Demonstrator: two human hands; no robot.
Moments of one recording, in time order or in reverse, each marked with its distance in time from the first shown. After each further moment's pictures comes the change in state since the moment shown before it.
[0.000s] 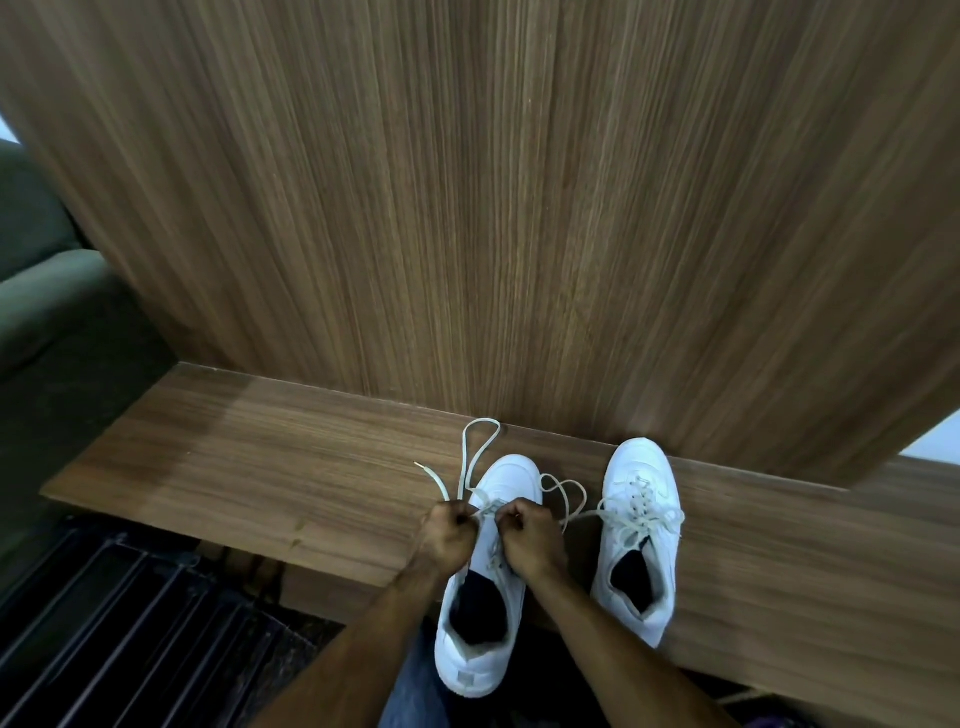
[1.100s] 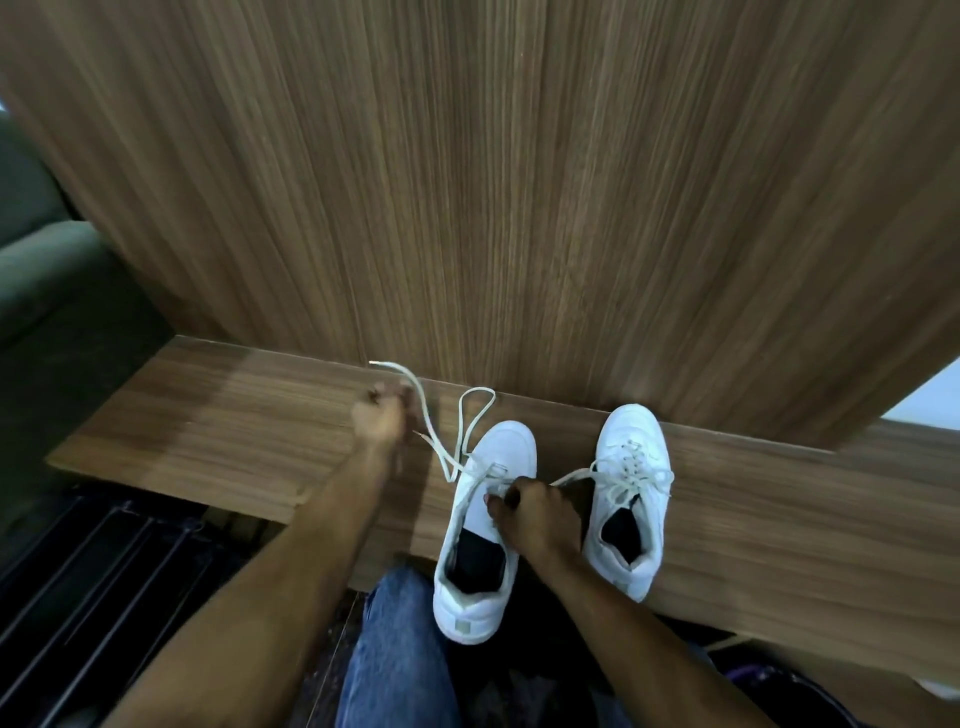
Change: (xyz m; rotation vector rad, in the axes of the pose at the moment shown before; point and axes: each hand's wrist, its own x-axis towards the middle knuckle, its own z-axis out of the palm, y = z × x) left_hand 0.017 0.055 -0.083 -0.805 0.405 -0.127; right_hand -0.034 -0.002 -0.024 -0.387 0.012 -0.097
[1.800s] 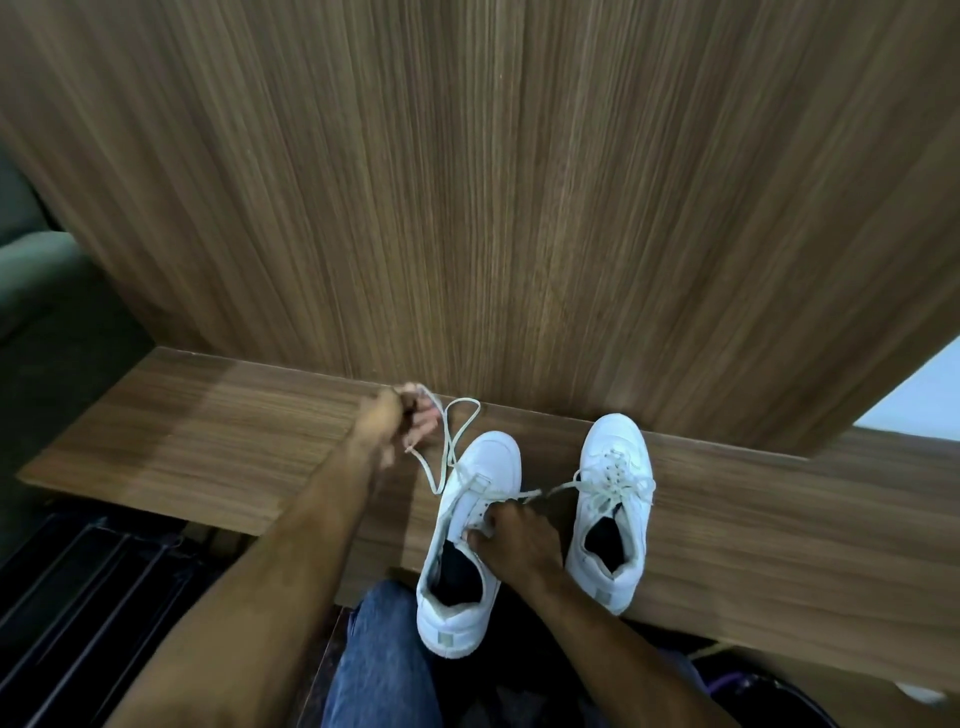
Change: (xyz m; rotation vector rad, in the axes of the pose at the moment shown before) left_hand 0.002 0.011 0.017 -0.072 -0.376 -0.167; right_hand -0.009 0.001 0.001 -0.088 -0.106 -0.111
